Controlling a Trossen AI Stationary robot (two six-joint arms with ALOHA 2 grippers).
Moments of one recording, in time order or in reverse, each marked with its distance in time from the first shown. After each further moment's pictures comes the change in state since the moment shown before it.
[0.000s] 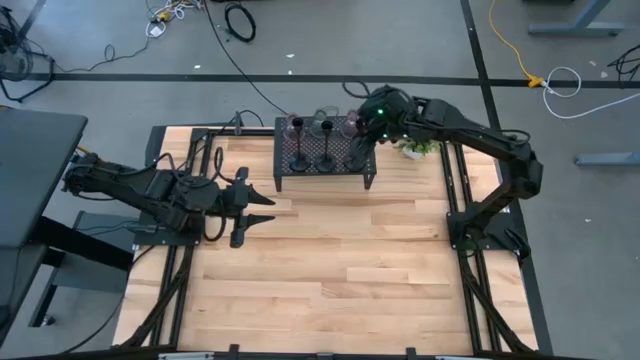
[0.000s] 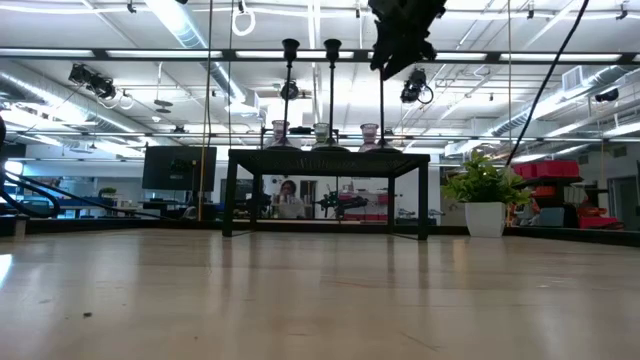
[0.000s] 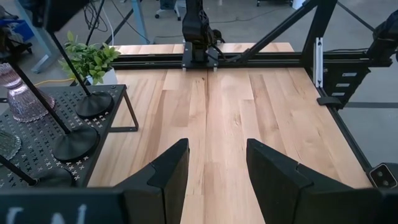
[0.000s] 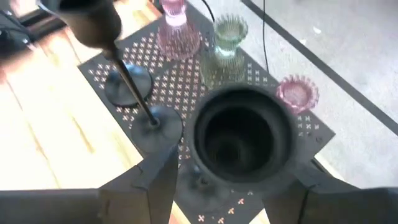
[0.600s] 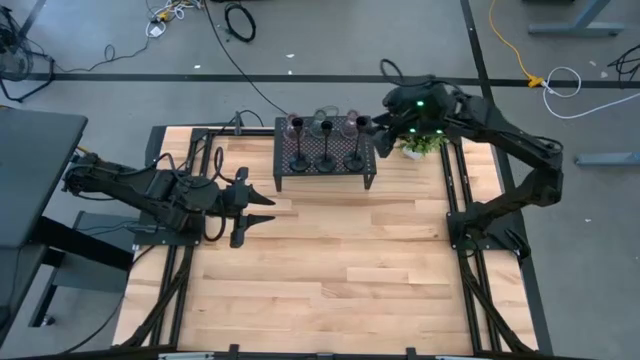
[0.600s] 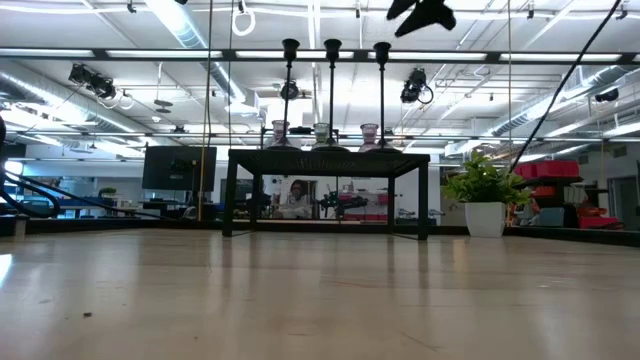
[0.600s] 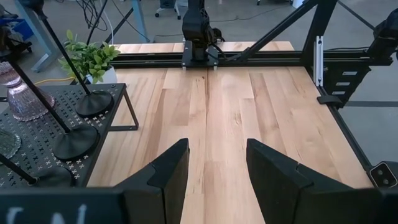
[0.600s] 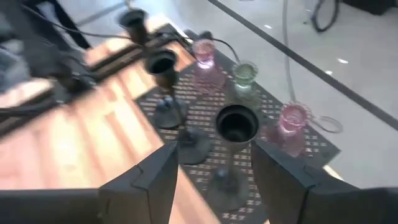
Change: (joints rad) left arm 0.000 0.000 0.000 -0.005 0.000 0.000; right arm 0.002 -0.160 0.023 0.005 -0.090 0.030
